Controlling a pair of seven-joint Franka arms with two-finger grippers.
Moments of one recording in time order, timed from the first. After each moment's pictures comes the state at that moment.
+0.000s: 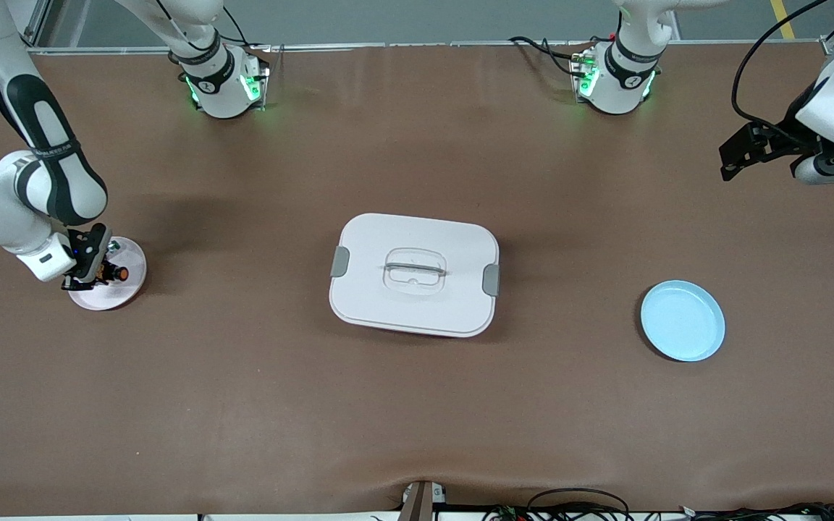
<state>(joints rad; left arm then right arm) 0.01 -0.06 -0.14 -1.60 0.05 1.54 -0.14 -0.33 0.41 -0.05 -2.22 0.05 2.65 -1.86</state>
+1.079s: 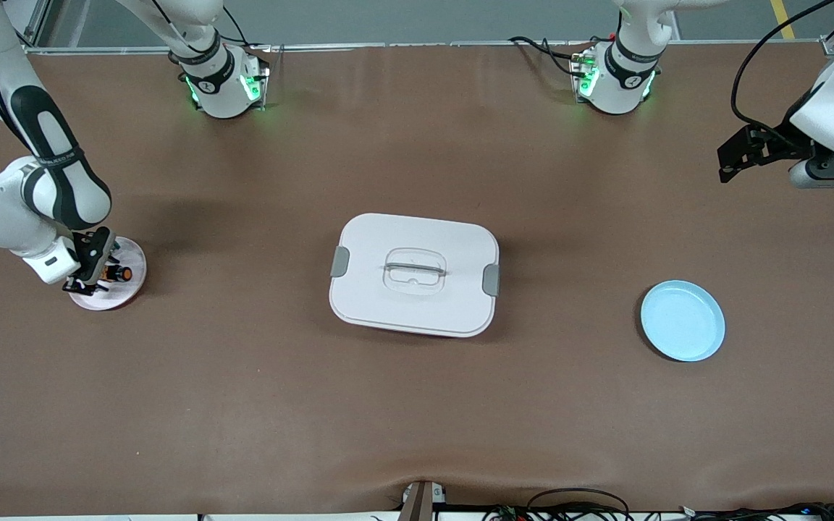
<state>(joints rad) 0.01 -0.06 -0.14 -1.61 0.05 1.55 -0.08 -0.35 0.44 -0.04 -2.20 0.05 2.67 -1.84</state>
